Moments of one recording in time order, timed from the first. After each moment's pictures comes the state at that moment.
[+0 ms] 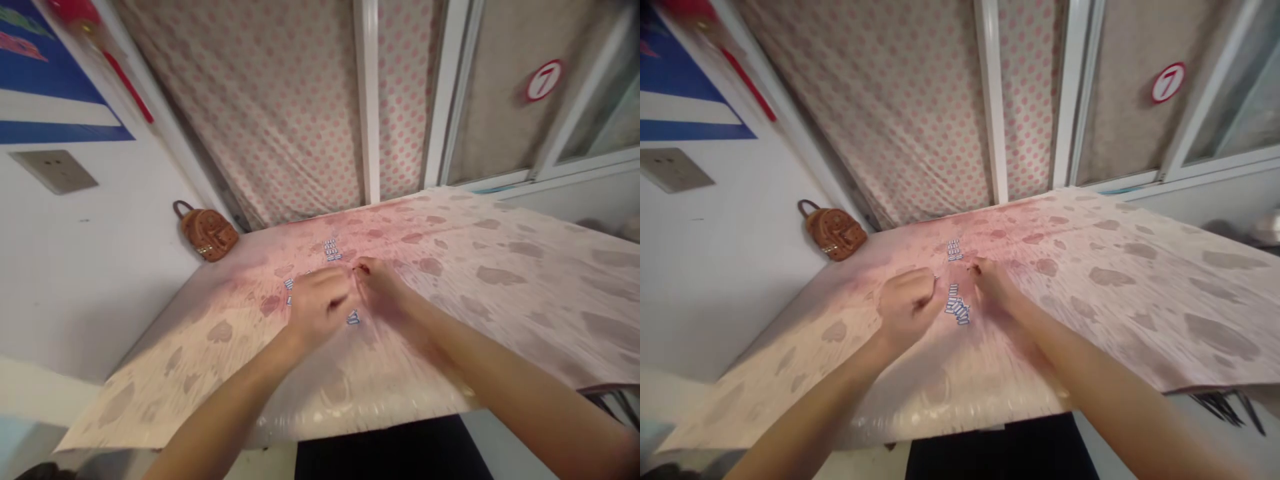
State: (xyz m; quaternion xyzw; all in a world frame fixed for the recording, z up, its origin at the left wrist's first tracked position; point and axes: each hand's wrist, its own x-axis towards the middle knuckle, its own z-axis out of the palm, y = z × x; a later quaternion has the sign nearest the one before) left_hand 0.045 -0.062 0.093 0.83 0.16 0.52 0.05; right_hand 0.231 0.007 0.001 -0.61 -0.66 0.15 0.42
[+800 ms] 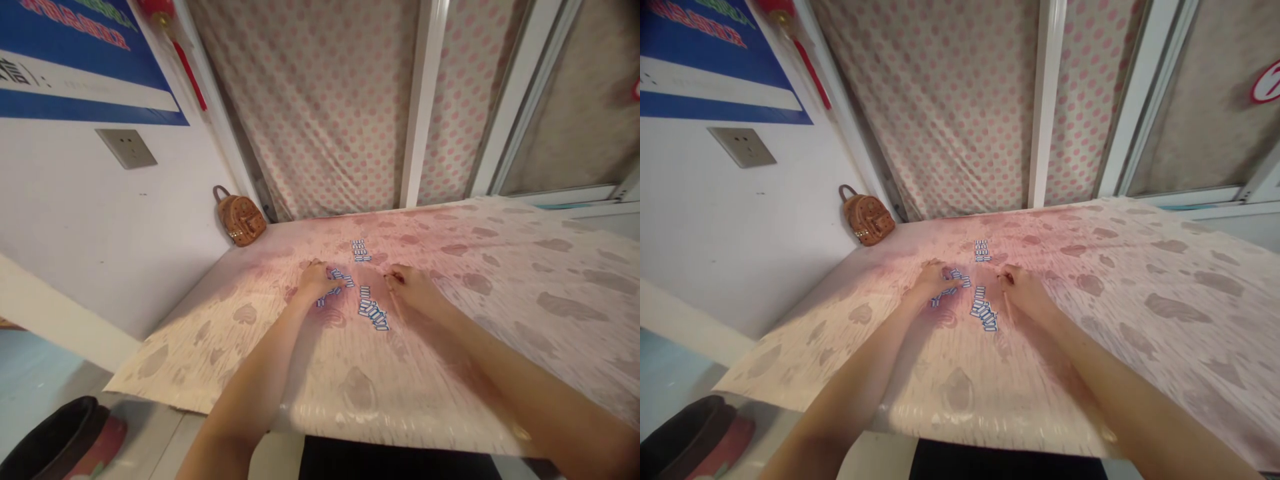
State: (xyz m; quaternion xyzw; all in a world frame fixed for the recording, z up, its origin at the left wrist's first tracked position) left_hand -0.010 0.091 0.004 0.81 0.55 0.20 0.09; right_hand 0.233 0.010 -0.001 -0.62 -0.68 0.12 0.37
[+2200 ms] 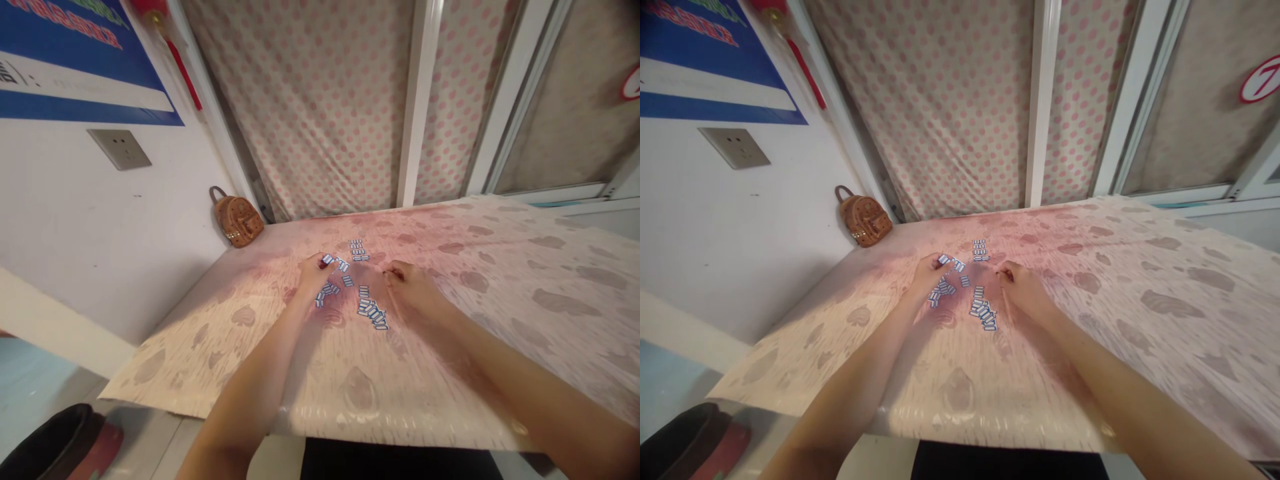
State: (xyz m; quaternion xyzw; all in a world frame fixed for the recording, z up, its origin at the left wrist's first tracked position) left_hand 0.002 0.093 0.005 0.67 0.45 0.47 0.36; right_hand 0.232 0.006 0.001 -0.61 -0.66 0.14 0.42
